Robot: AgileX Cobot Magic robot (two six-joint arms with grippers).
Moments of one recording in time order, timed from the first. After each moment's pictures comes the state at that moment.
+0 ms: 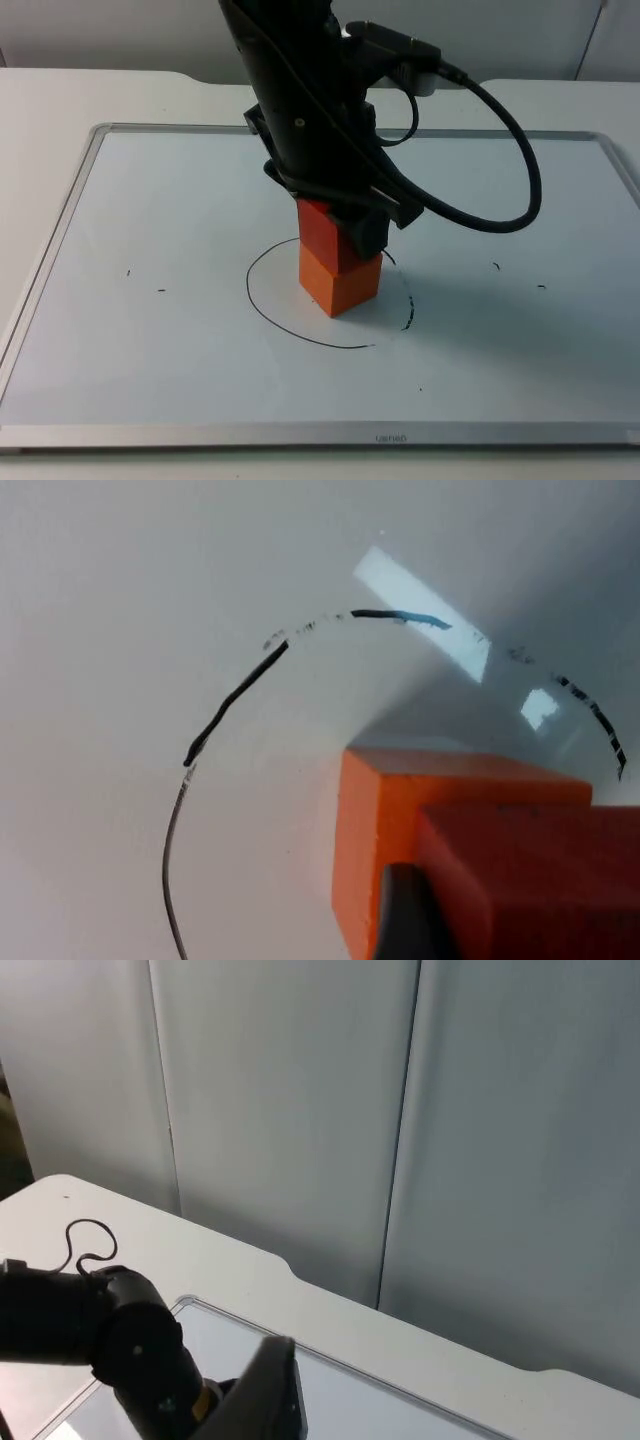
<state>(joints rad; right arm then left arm) 0.71 0.82 -1.32 -0.31 0.87 0.16 -0.63 2.14 -1.59 -0.22 0.86 0.36</state>
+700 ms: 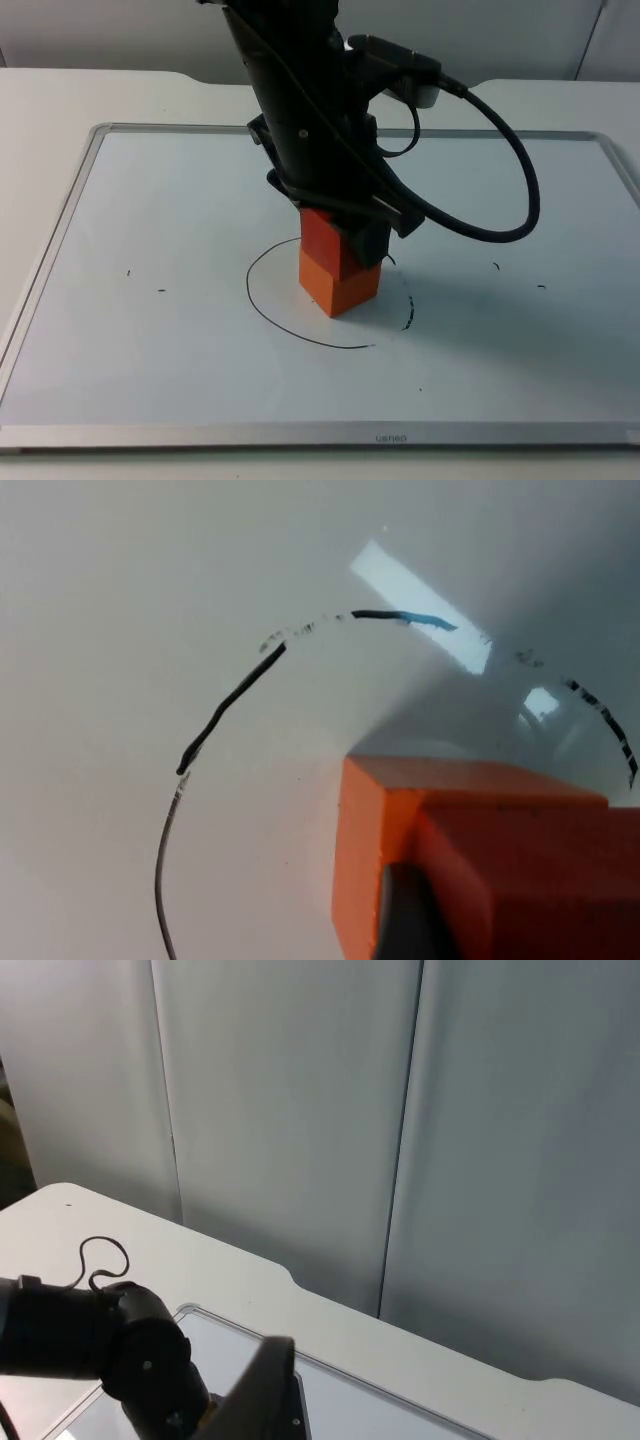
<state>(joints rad) 0.71 0.82 -1.32 -0.31 0.86 0.16 -0.63 2.16 -1.60 -0.22 0.86 0.37</state>
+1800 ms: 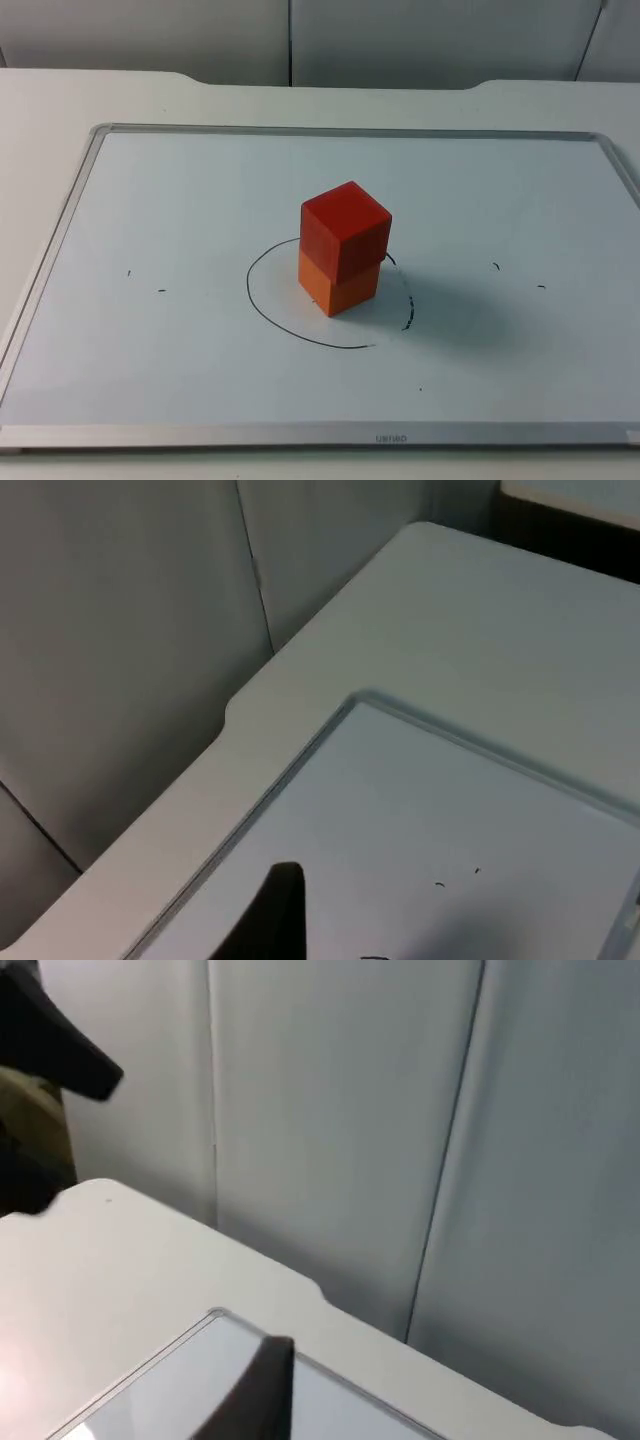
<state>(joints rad) 0.71 0.81 -1.29 -0.19 0.80 -0.02 -0.64 1.27 -1.65 -0.23 0.98 0.37</state>
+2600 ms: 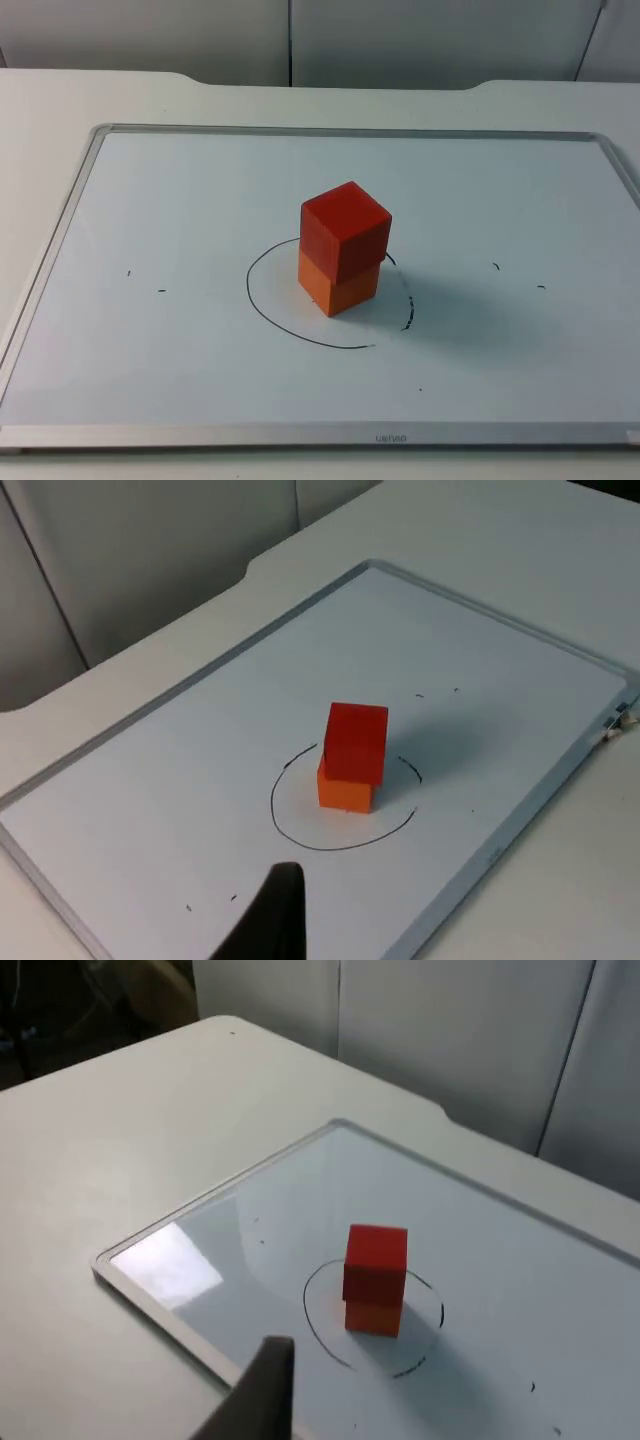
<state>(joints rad) 0.71 0.29 -0.69 0.00 0.85 -0.09 -0.64 0.43 -0.82 -0.12 0.95 0.18</state>
